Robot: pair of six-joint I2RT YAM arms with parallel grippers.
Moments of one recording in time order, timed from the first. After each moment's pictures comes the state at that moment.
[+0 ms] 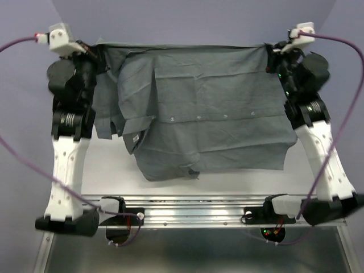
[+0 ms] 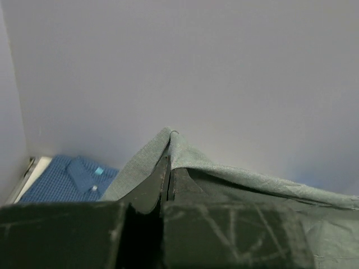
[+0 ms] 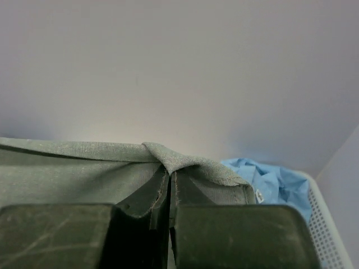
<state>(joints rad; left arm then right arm) -0.10 1.11 1.59 -0.24 -0.08 -0.34 0.19 1.18 1.55 -0.14 0.06 -0.08</state>
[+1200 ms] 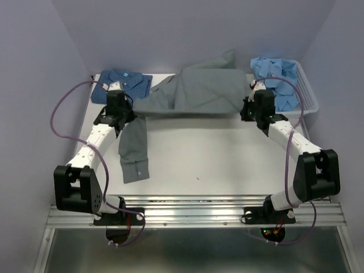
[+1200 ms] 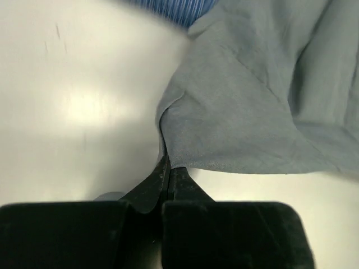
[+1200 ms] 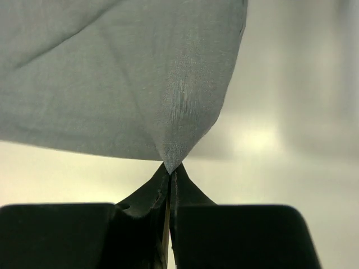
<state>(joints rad) -0.10 1.34 1.09 -0.24 -0.10 -0.41 0.16 1.45 1.06 -0.05 -0.01 0.14</state>
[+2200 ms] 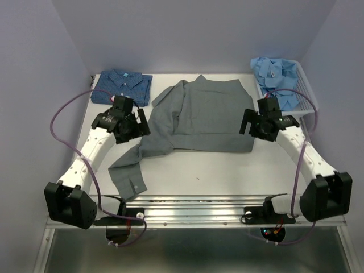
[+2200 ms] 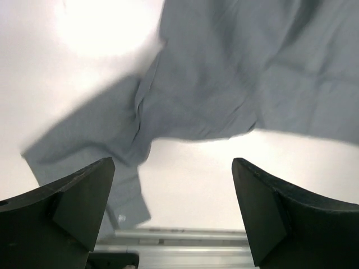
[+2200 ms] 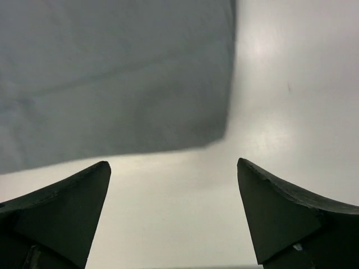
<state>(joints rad) -0.27 1.26 1.10 -0.92 -0.06 -0.54 0.19 1.36 1.04 -0.80 0.15 0.44</state>
